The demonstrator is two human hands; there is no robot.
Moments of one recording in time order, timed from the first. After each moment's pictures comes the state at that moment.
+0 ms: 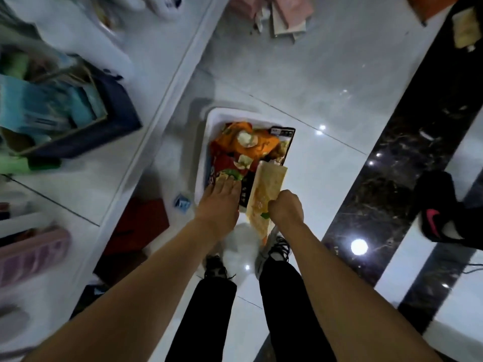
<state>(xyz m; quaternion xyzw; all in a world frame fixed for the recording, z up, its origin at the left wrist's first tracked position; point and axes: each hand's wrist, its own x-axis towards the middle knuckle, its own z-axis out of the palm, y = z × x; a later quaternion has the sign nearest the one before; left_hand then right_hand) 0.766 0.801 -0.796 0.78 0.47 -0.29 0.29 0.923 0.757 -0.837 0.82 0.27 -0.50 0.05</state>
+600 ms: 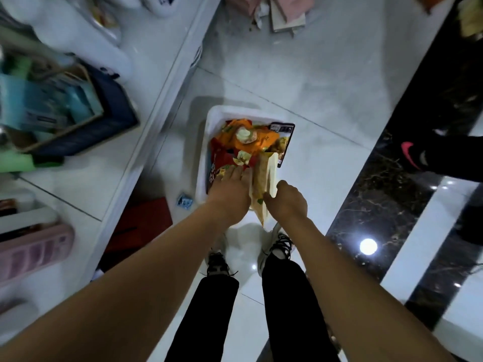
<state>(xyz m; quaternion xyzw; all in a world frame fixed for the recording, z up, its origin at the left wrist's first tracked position) 0.800 0.809 -0.788 0.78 0.47 -0.28 0.29 0.934 0.748 -0.843 0.80 0.40 -0.43 0.09</state>
